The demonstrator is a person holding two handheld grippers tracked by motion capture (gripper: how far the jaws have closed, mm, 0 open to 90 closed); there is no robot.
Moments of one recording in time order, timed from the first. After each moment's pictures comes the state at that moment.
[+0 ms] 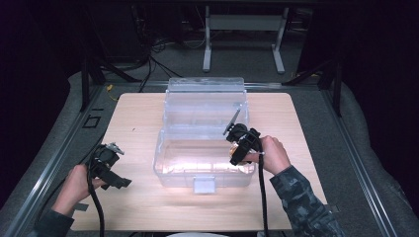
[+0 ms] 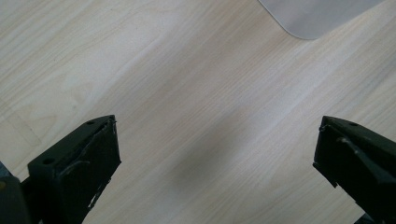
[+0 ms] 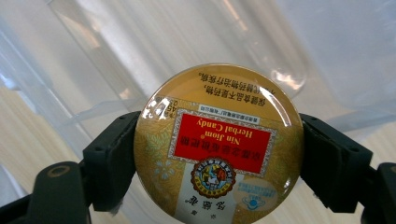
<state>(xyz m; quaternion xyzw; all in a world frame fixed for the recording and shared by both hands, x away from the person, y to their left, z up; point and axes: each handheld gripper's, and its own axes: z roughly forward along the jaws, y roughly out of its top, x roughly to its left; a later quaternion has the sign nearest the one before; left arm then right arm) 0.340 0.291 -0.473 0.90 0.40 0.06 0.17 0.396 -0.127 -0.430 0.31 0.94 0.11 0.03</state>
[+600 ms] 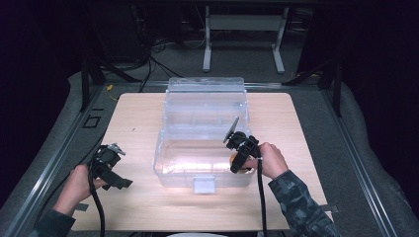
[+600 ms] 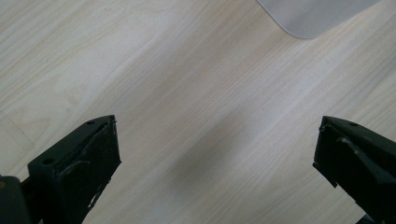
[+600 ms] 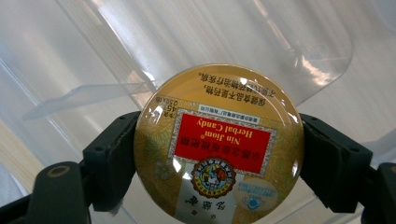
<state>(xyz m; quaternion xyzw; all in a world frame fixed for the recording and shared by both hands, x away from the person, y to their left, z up) 0.341 0.288 -0.476 0.90 0.39 0.06 0.17 0.396 -0.128 -0.464 0.32 0.94 0.08 0.03</state>
